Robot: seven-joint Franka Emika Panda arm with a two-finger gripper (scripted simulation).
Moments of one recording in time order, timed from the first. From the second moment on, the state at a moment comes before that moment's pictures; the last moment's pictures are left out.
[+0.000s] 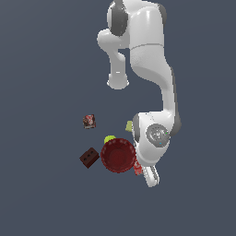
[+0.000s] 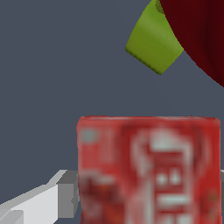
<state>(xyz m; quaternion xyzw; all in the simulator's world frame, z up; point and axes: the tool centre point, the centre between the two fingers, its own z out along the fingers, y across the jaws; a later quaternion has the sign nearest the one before) 0.121 0.117 0.015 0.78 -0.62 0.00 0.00</state>
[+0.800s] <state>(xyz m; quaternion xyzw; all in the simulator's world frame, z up) 0.121 0.117 0.019 0.78 -0.62 0.00 0.00</state>
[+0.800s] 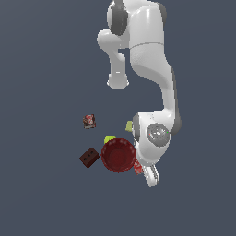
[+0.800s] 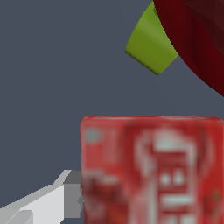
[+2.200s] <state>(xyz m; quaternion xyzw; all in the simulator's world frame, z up) 0.081 -0.002 0.242 0.78 -0.62 0.00 0.00</state>
